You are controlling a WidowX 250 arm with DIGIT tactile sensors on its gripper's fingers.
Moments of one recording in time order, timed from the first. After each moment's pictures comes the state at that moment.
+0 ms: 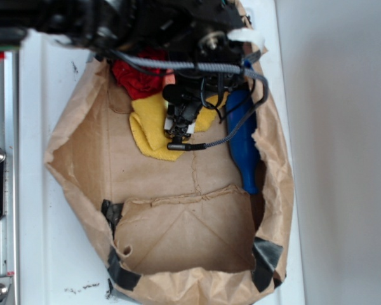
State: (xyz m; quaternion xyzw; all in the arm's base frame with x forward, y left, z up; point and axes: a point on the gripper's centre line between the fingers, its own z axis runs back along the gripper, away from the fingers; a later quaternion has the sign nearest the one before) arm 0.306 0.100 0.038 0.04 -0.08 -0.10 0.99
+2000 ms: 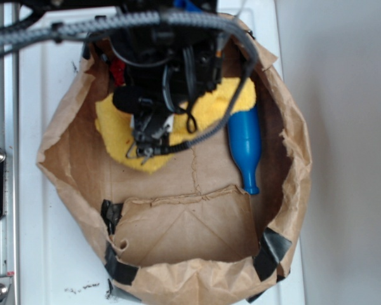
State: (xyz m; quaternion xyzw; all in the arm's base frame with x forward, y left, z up) arm 0.272 0.041 0.161 -0.05 -0.12 -0.09 0.99
